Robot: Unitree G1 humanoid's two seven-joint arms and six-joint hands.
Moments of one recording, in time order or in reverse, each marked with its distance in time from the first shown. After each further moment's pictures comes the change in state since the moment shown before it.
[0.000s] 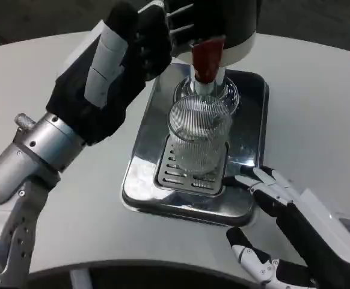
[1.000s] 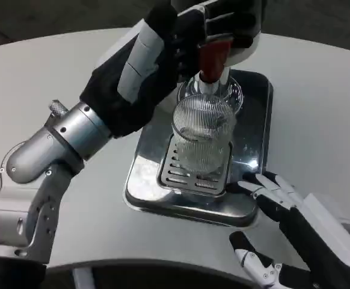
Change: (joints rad) left arm -0.115 -0.043 -0.047 0.160 0.050 -0.042 -0.123; right arm 0.026 0.002 -0.004 -0.001 0.003 0.000 -0.009
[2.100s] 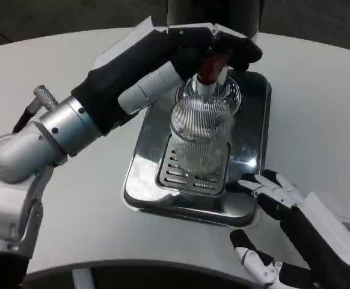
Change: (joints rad) left arm -0.016 0.097 -0.042 0.056 0.189 -0.272 -0.034; right arm -0.002 0.005 0.002 0.000 0.000 0.000 -0.006
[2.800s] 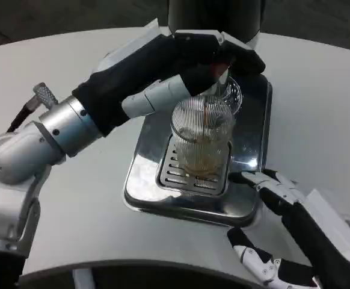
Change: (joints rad) left arm -0.002 0.026 -0.021 0.000 0.040 -0.058 0.009; right arm -0.001 0.045 0.007 0.002 0.007 0.017 -0.024
